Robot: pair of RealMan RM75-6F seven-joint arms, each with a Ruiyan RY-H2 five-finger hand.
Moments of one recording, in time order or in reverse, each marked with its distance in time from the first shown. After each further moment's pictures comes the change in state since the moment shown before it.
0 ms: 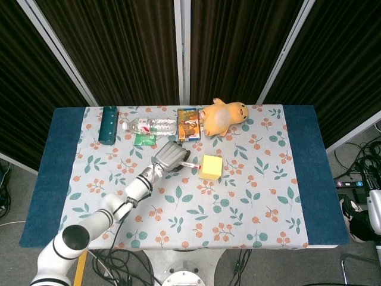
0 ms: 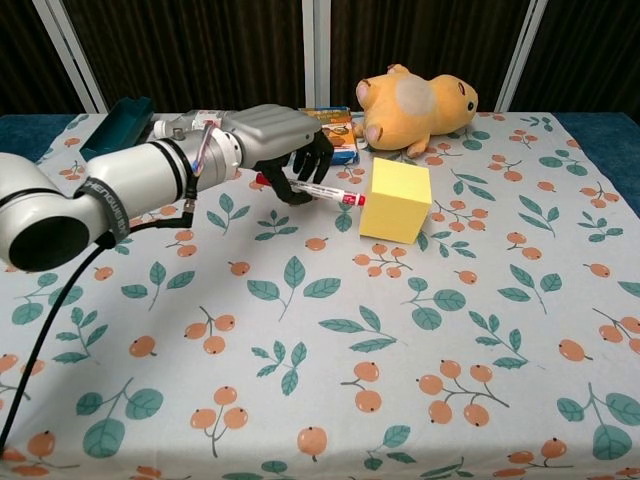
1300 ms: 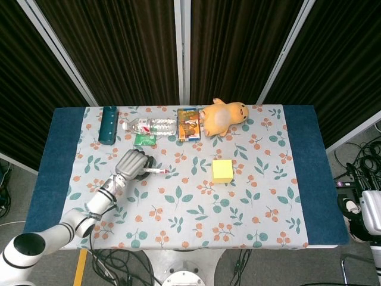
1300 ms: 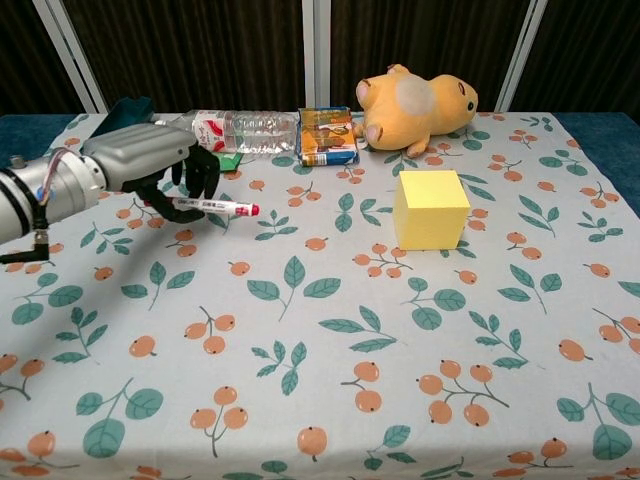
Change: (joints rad) left arm 0.304 0.261 0.121 -0.306 -0.033 0.163 0.028; right arm 0.008 -0.014 -0.009 0.001 -0.044 0.003 0.015
